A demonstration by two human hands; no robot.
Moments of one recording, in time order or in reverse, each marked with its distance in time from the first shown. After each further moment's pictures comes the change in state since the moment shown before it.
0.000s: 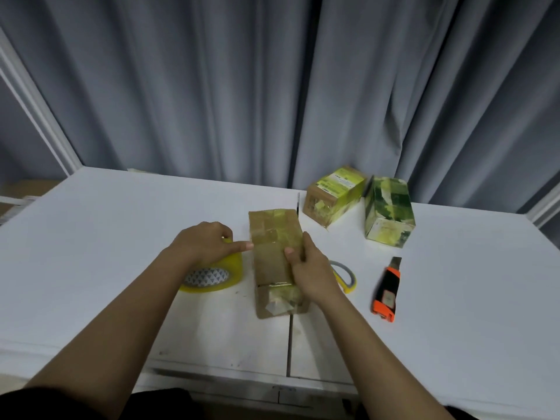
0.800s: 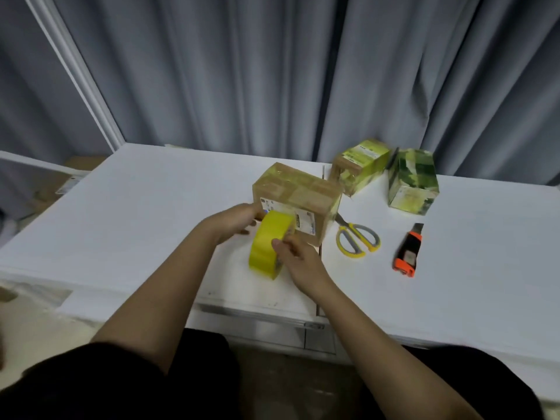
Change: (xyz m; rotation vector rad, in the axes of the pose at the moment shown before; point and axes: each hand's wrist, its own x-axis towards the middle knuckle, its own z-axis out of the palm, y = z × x) left_hand -0.052 -0.001 -0.001 -0.846 -0.225 -0.060; right_hand -0.071 -0.020 0.056 0.211 -0.222 -0.040
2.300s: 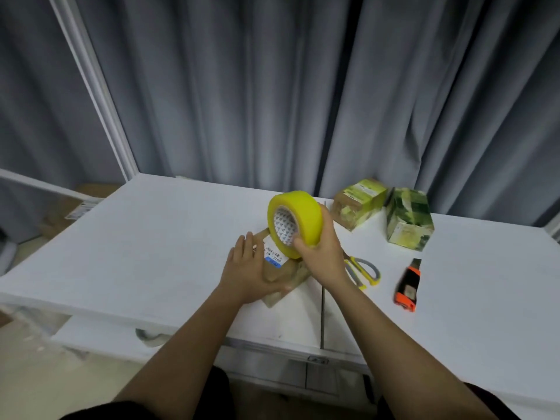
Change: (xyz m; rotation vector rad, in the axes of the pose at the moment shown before) left_hand -0.024 -0.048 0.033 1.001 0.338 0.198; right_hand 0.033 -0.037 -0.030 -0.140 0.321 -0.282
